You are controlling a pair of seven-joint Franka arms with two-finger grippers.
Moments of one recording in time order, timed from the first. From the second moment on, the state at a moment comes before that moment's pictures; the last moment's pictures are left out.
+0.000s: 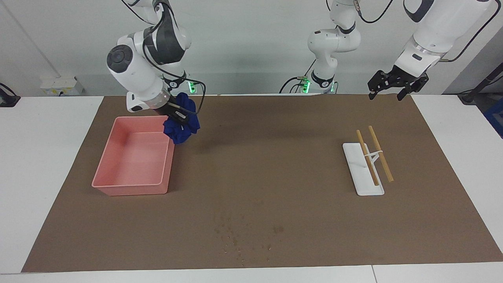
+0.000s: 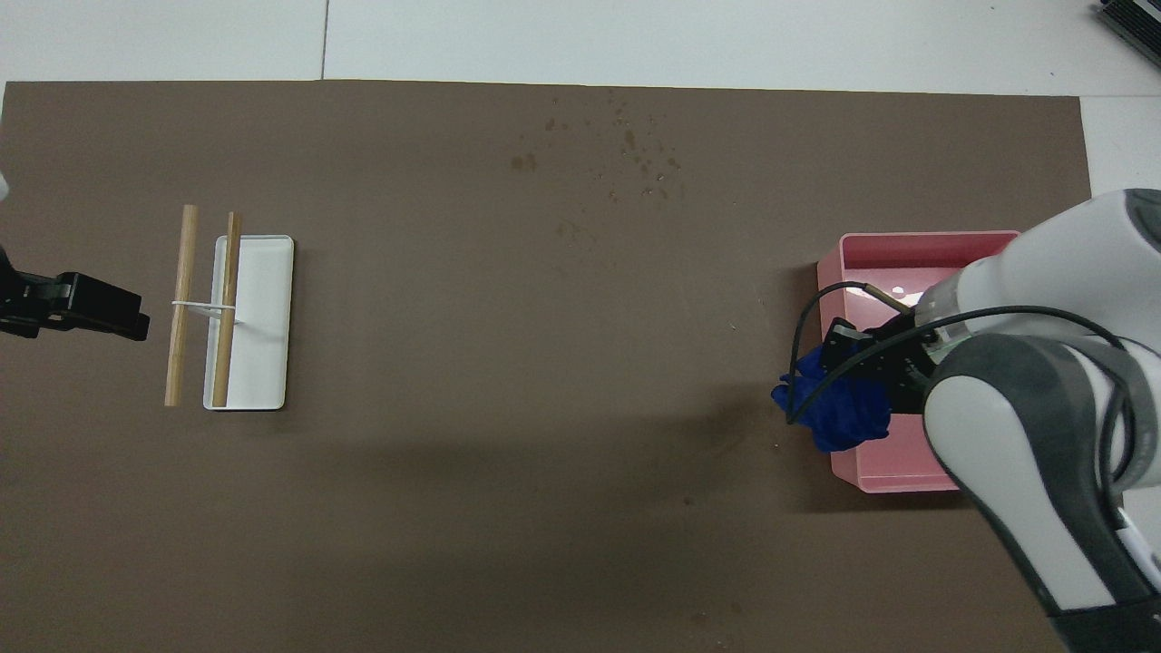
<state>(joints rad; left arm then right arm) 0.00 -0.02 -0.06 -1.55 -0.03 1.44 0.03 0.06 -0.04 0.04 -1.99 0.23 1.76 0.60</state>
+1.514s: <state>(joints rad) 0.00 -0.02 -0.06 -1.55 -0.03 1.44 0.03 -0.09 0.08 0.05 -2.04 0.03 1.99 0.08</state>
